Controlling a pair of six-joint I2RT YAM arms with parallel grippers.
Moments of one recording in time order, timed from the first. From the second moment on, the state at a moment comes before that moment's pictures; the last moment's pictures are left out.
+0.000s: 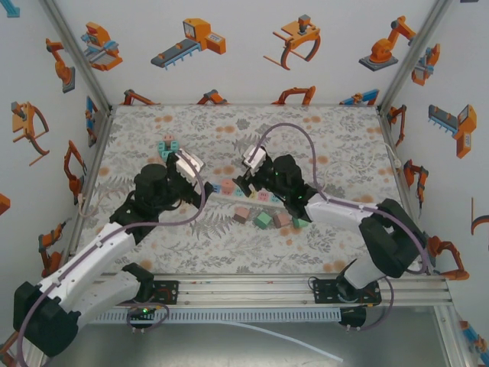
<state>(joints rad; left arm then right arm) -0.58 0.94 0.67 -0.03 0.08 0.20 0.74 1.54 0.78 0.58 -0.20 -0.30</state>
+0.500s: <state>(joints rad) -0.40 1.40 1.04 -0.26 -0.07 -0.50 0.74 1.73 0.96 0.40 -0.30 -0.38</state>
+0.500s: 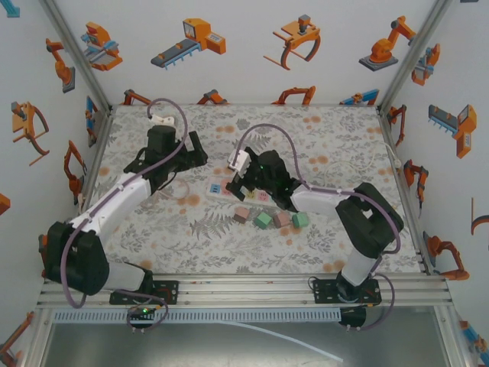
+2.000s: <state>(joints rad) -0.39 1.73 1.04 -0.37 0.20 -0.72 0.74 1.93 1.20 0.09 -0.41 -0.37</state>
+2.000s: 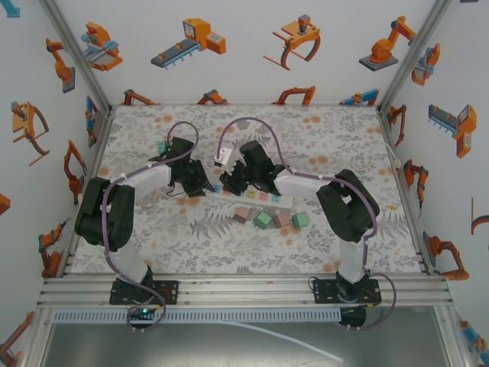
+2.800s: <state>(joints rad) -0.39 1.74 1.03 -0.36 0.18 -0.78 0.74 1.92 1.16 0.17 -0.44 -0.39</state>
